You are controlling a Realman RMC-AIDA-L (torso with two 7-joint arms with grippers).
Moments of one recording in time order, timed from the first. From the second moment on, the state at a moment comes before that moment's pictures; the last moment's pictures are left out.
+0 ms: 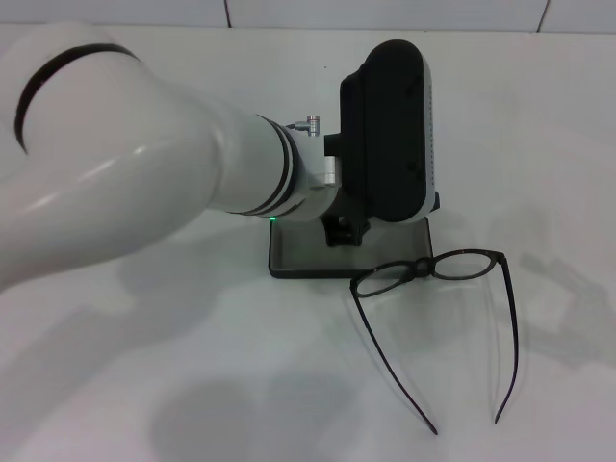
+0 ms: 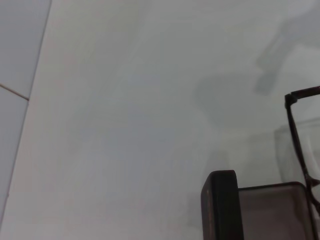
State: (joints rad) left arm -0.57 -2.10 2.01 1.46 2.74 1.05 -2.30; right arm 0.27 1.84 -1.68 -0.14 -0.54 -1.97 0.92
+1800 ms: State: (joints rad) left arm -0.14 -2.09 1.27 1.44 1.42 1.44 -1.64; right arm 0.83 1.93 -1.12 -1.04 -2.21 -1.85 1.85
